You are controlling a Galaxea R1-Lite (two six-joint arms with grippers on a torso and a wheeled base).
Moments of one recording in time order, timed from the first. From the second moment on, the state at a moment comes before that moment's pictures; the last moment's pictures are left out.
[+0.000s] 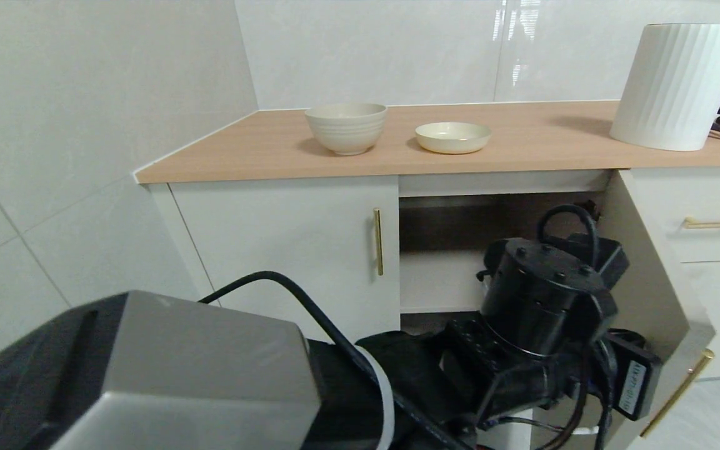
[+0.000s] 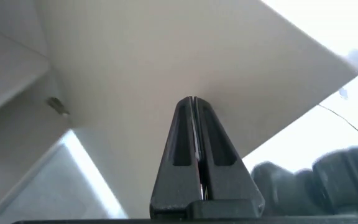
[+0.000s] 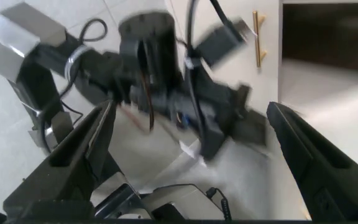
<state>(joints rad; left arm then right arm) -1.10 2.21 -1.46 -0.54 -0.13 -0.30 0.36 0.78 -0.54 -0.22 0.54 0.25</state>
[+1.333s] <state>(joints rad) -0.29 1.48 -0.59 -0.58 -0.12 -0.21 0.40 1.47 -0.81 -0.34 0.10 0.20</state>
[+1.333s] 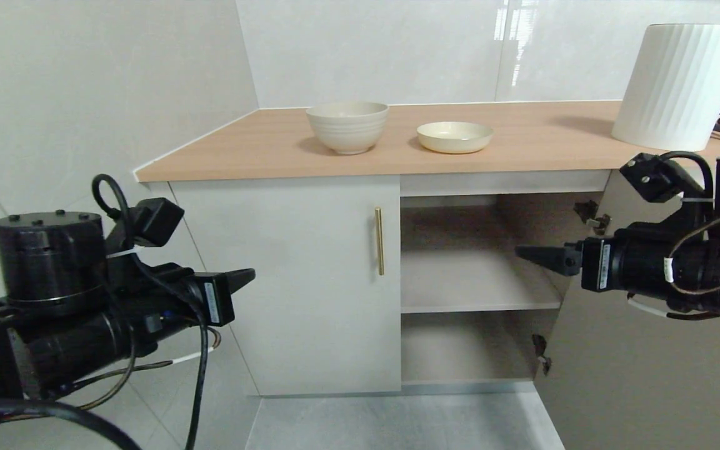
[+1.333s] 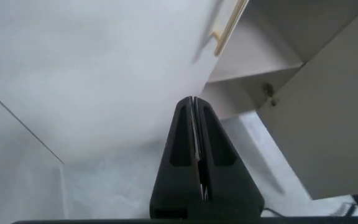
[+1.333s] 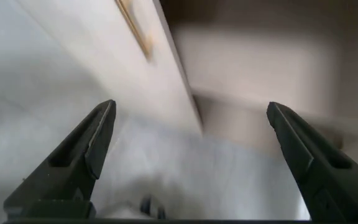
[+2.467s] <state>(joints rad) -0.26 1.37 -0.61 -0.45 -0.24 -0.18 0.42 1.37 -0.83 -0.19 0.09 0.21</state>
